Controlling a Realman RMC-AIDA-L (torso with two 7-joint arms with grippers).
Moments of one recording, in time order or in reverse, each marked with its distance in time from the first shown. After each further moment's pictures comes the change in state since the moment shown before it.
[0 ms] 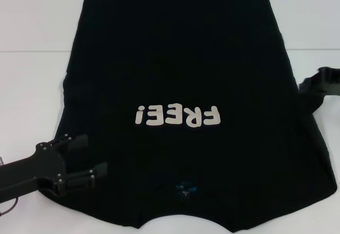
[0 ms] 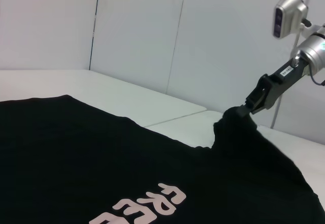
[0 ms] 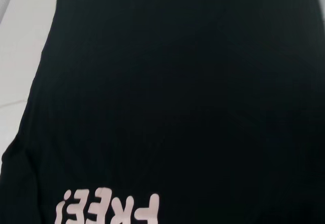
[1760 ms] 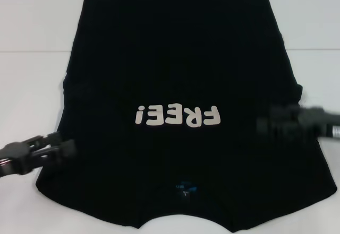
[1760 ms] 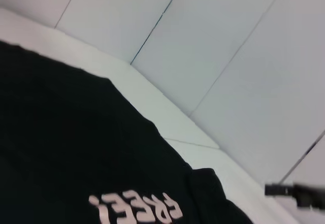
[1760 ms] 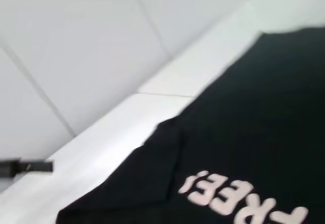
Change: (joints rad) left arm -0.005 0.092 -0.077 -0.048 -0.003 0.071 -0.453; right arm -0.275 0.112 -0.084 0.052 0.526 -0.103 -0.903
